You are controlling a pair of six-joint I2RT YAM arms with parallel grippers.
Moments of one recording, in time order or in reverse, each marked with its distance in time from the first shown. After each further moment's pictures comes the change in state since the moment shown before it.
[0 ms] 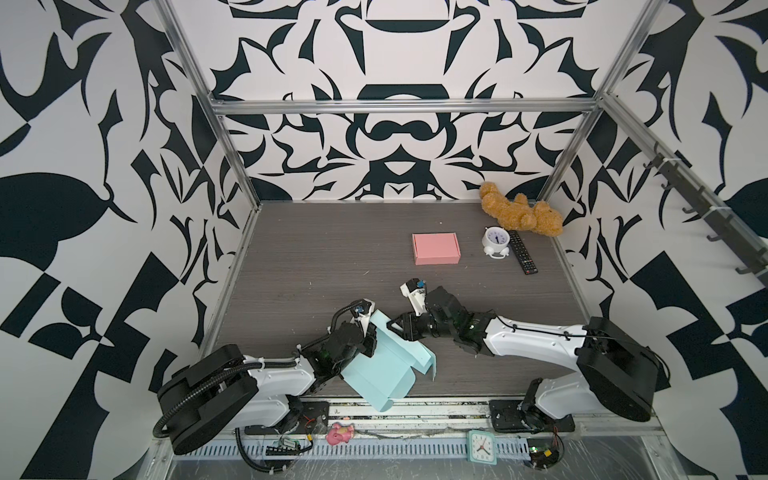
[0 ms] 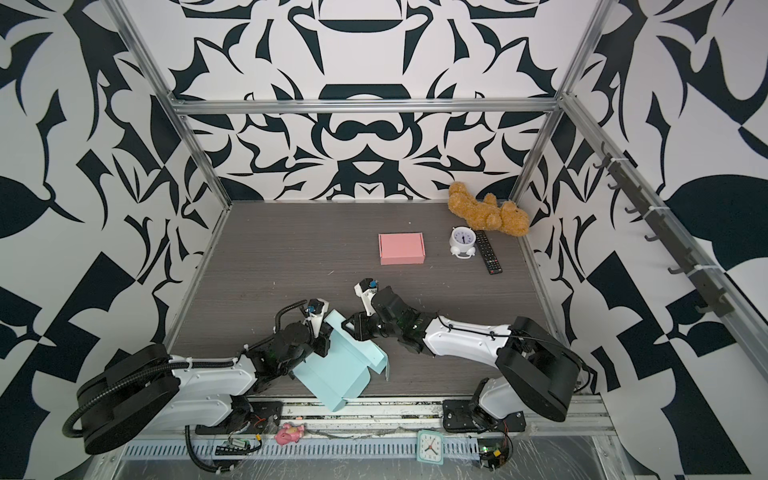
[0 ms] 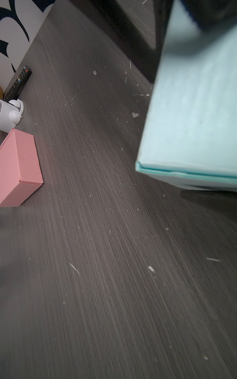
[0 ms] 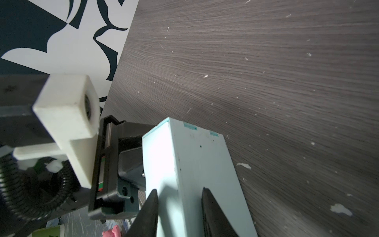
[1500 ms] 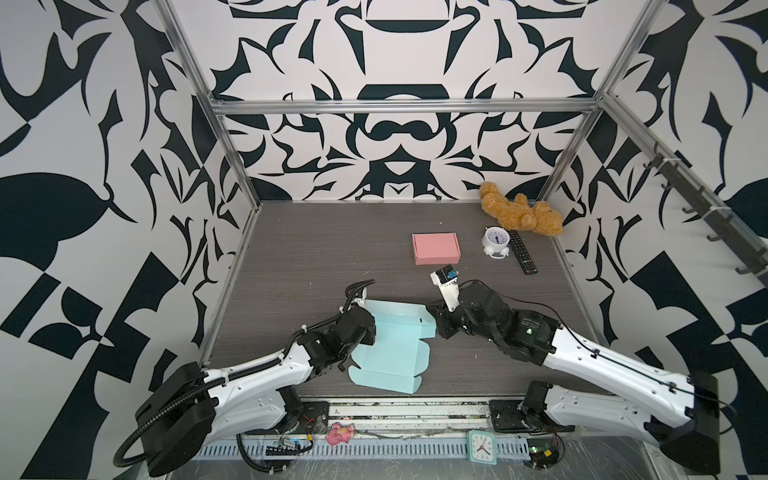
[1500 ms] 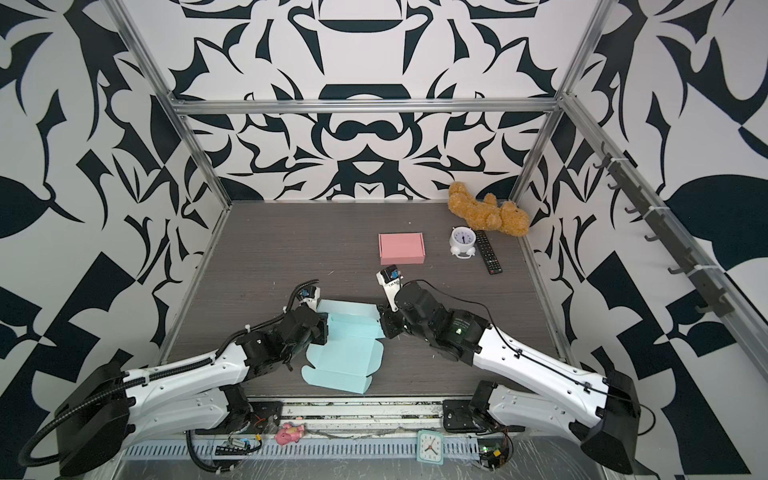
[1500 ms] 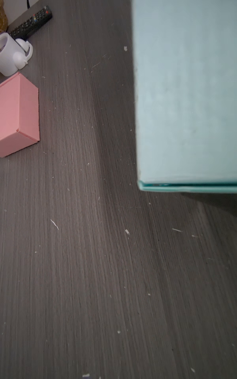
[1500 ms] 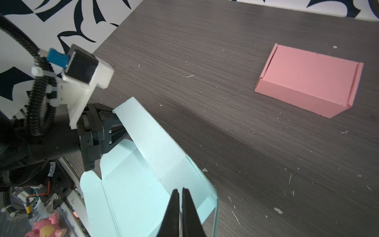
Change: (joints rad) left arm -0.011 -0.156 0.303 -0.728 -0.117 -0.314; right arm 0.039 -0.438 0.177 -0.660 0.422 -0.370
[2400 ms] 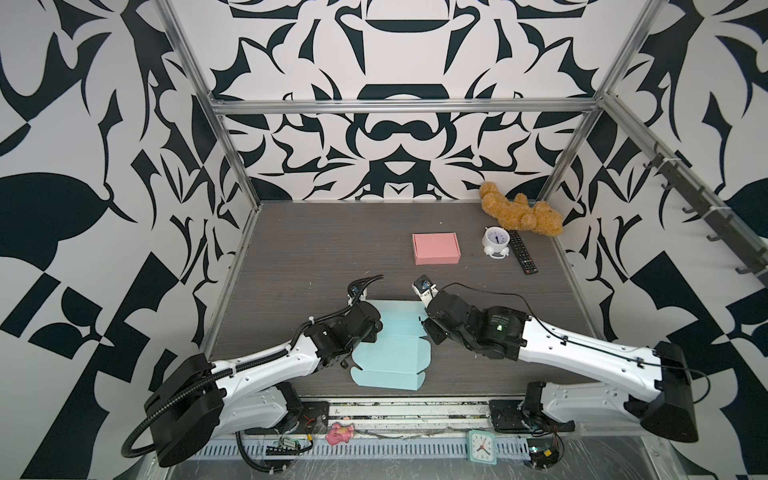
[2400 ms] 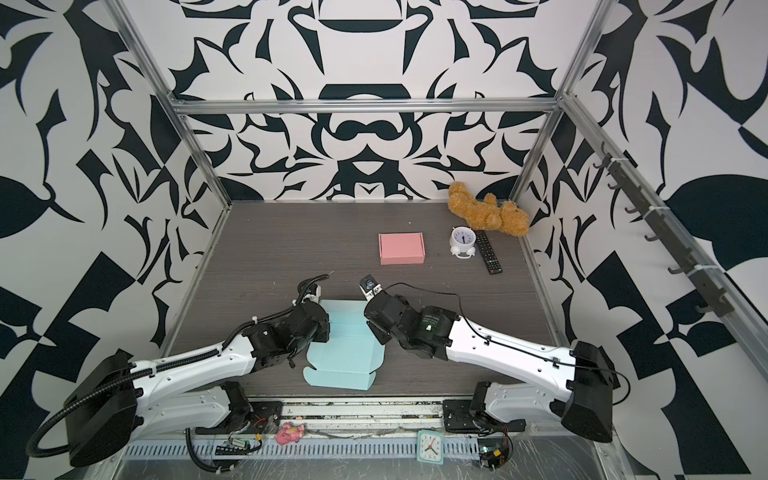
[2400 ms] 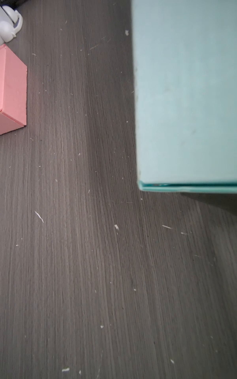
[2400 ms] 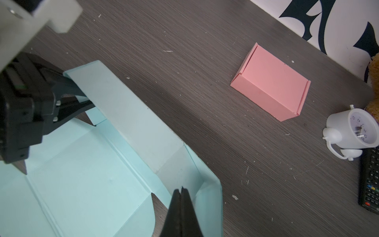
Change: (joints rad) left arm 0.000 0.053 0.076 -0.111 0.006 -0.058; right arm 0.136 0.238 0.134 -0.139 0.253 -0.098
